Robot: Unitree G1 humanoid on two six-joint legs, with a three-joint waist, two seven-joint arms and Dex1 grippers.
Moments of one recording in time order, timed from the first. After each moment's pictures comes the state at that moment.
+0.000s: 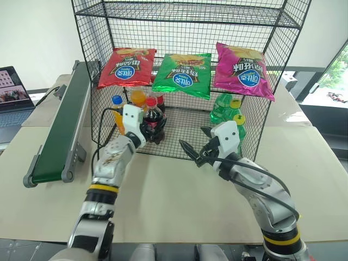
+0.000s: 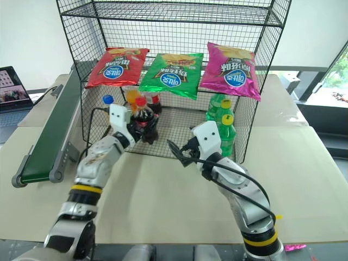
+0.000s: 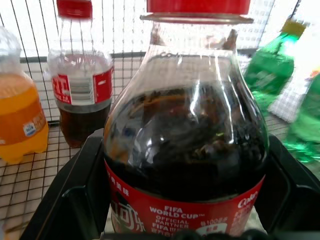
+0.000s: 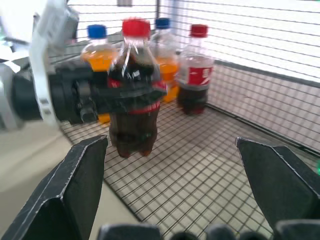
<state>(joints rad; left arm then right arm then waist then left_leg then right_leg) -0.69 0.23 -0.01 0.50 -0.30 0.09 -0.43 -0.29 -0.25 0.15 -0.58 0.24 0.68 0.23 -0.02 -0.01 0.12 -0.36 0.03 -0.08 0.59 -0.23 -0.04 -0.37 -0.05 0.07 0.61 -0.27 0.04</state>
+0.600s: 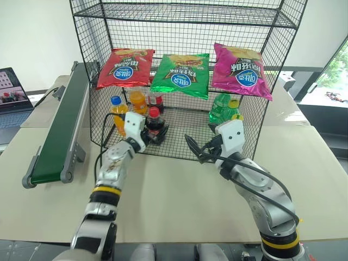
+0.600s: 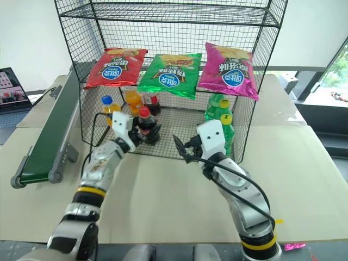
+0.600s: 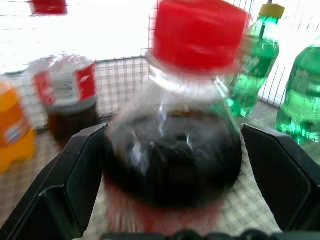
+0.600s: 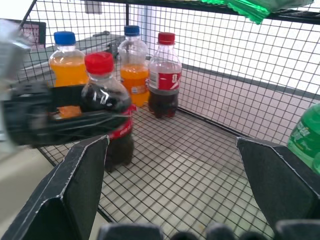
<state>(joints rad) -0.50 0.28 0.03 0.25 -0.28 0.14 -0.53 -0.27 -0.26 0.13 -0.61 0.21 0.69 0.22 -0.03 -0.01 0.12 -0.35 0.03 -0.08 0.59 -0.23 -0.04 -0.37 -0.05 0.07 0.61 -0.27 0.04</state>
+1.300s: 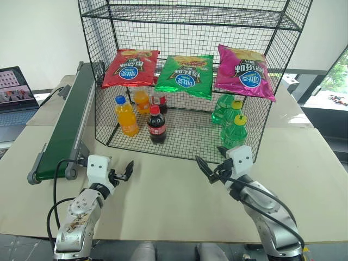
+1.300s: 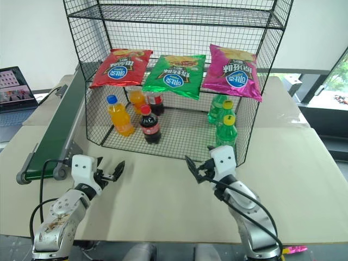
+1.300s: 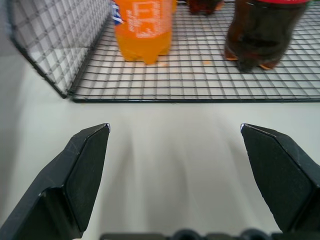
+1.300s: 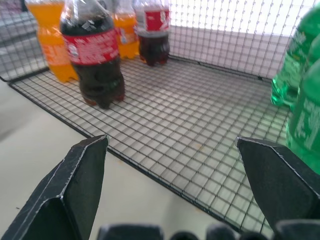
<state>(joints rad) 0.09 0.30 0.16 -0.35 -0.24 0.41 -0.24 0.01 -0.23 0.08 -0.50 0.17 0.44 0.27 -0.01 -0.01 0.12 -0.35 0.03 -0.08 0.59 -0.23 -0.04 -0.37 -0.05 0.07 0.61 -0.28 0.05</state>
